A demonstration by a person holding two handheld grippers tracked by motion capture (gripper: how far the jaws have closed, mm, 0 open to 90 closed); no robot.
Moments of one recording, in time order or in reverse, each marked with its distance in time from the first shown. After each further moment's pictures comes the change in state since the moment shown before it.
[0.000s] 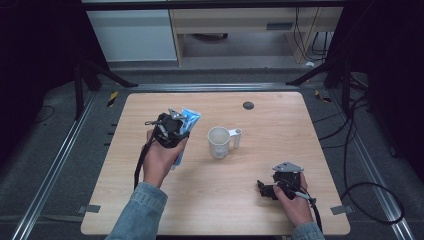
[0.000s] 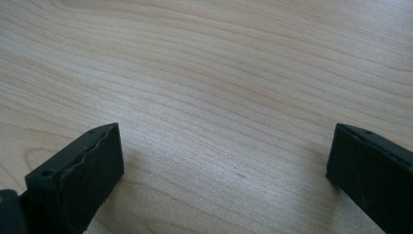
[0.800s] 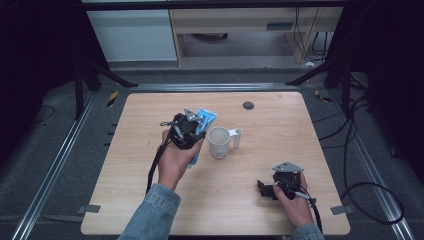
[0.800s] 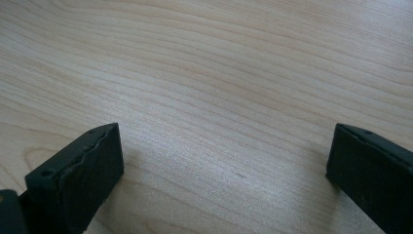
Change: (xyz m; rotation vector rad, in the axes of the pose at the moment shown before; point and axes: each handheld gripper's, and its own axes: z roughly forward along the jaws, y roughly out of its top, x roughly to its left) left arm -0.036 0.015 0.004 -0.065 -0.060 0.016; right arm 0.000 0.000 0.000 0.000 -0.001 -0.001
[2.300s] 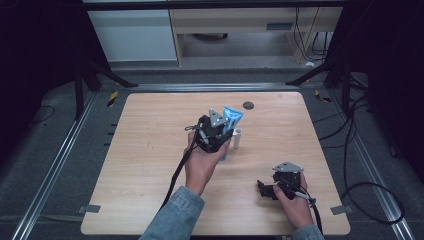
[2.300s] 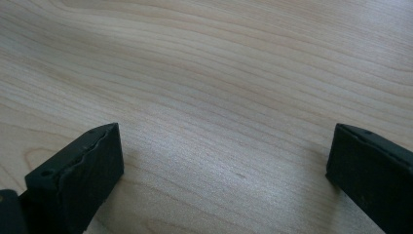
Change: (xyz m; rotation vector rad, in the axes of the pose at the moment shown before) left arm -0.057 0.023 0.014 -0.188 -0.077 0.009; right arm 0.000 0.000 0.000 0.001 -0.001 0.000
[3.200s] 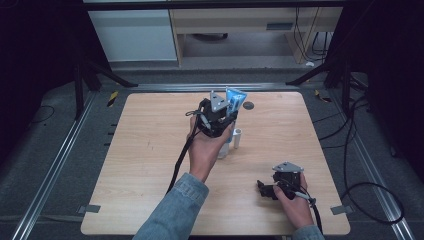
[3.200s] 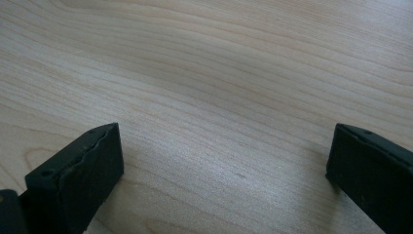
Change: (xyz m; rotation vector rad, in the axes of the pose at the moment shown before) left arm 0.008 0.040 -0.005 -0.135 0.014 -0.003; right arm 0.000 0.000 0.000 0.000 0.001 0.000
